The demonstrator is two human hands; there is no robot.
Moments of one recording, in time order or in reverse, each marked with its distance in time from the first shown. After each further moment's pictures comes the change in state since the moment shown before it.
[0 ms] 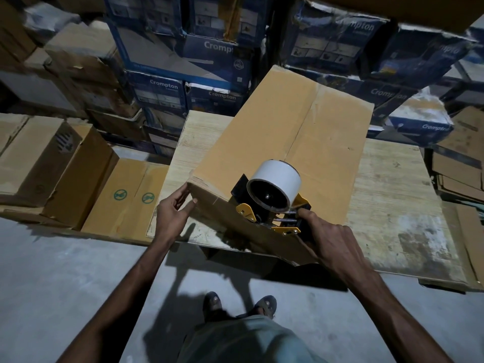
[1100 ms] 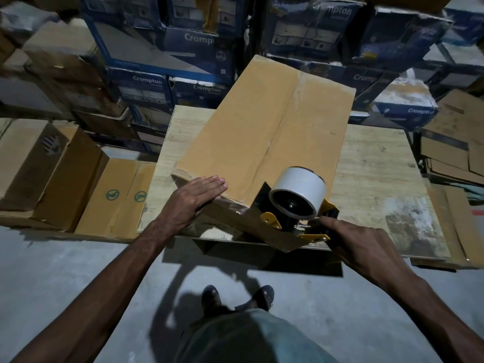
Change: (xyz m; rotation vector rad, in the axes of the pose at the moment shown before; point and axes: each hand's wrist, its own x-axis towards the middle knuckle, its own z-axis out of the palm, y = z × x) left_hand 0.012 0.014 0.034 0.697 -0.327 1.086; right_hand -0.073 0.047 -0.044 -0.041 -0.166 0.031
